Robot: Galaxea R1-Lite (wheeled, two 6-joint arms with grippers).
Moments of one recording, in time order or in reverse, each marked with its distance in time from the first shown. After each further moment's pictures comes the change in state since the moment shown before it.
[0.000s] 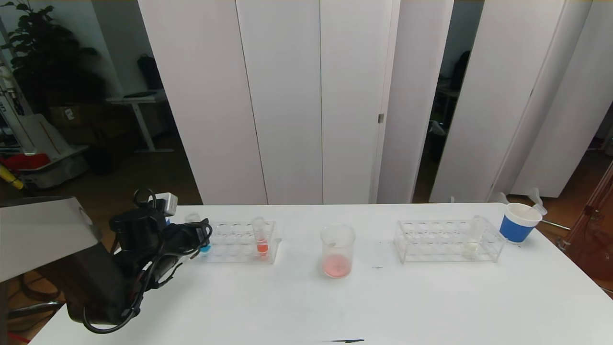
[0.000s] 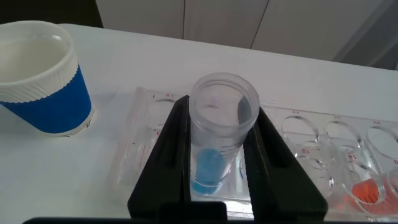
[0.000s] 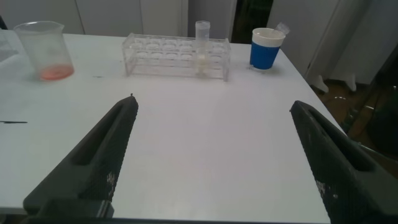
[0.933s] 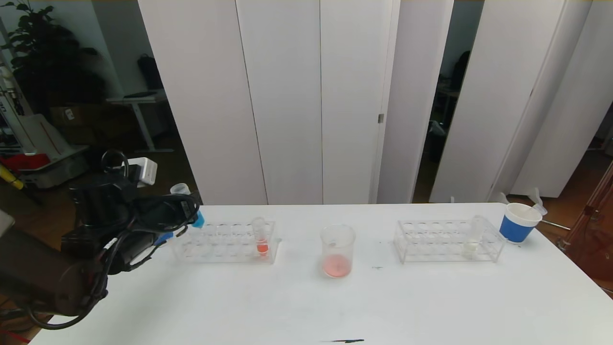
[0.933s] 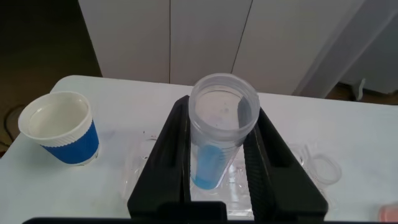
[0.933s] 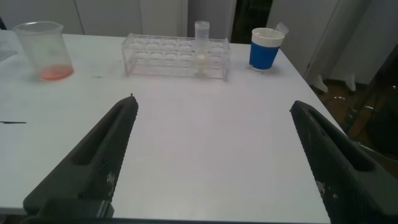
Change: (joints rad) left arm -0.039 -0.324 -0.028 0.267 -0.004 0.010; right arm 0.000 0.000 0.000 0.000 0.000 0.000
